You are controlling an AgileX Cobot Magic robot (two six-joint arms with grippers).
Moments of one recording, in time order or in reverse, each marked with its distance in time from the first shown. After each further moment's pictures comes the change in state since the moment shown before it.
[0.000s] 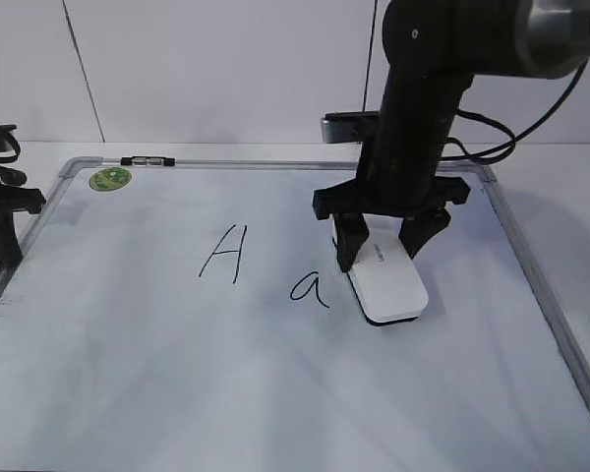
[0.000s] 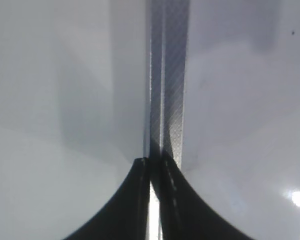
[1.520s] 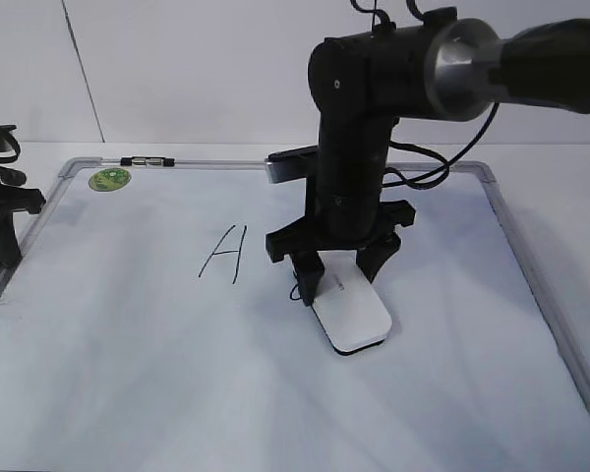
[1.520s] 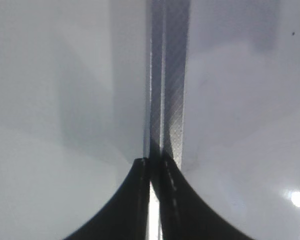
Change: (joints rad) left arm 0.000 0.000 0.000 -0.009 -0.002 0.000; right arm 0.119 0.106 -0.062 -0.039 0.008 -0.008
